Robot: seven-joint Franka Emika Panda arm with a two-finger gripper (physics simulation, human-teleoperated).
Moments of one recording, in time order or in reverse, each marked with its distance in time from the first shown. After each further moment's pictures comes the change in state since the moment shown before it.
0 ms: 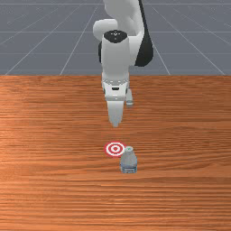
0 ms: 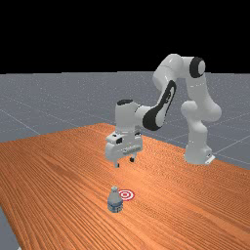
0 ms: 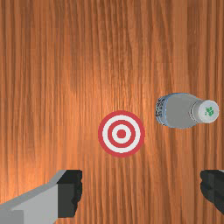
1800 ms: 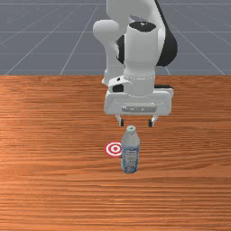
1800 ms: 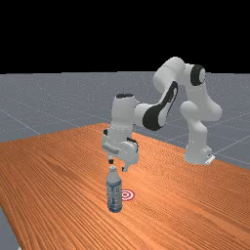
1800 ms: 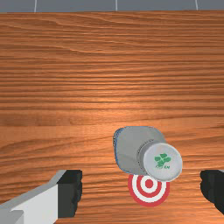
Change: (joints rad) arm 0.113 0.164 -0.020 0.345 -0.013 -0.050 1.697
